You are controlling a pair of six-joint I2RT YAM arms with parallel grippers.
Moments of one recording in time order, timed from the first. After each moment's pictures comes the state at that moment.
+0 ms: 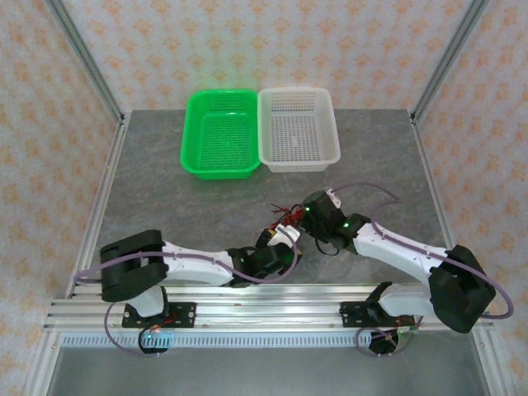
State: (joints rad) left arm -1.20 1.66 0.75 0.12 -0.57 -0.36; right arm 0.72 1.24 0.67 -0.35 0.13 1.14
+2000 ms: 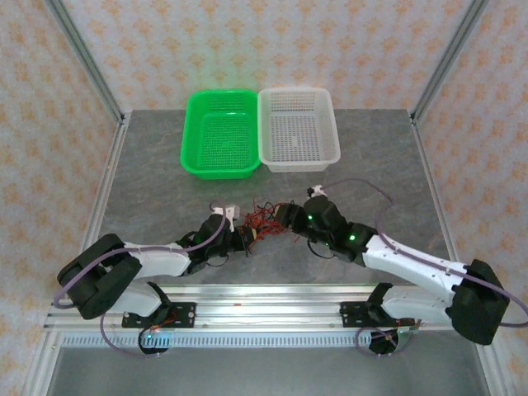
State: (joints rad) left arm -0.71 1.38 0.32 0.46 0.11 -0.89; right arm 0.87 1.12 0.69 -0.16 0.09 1.04
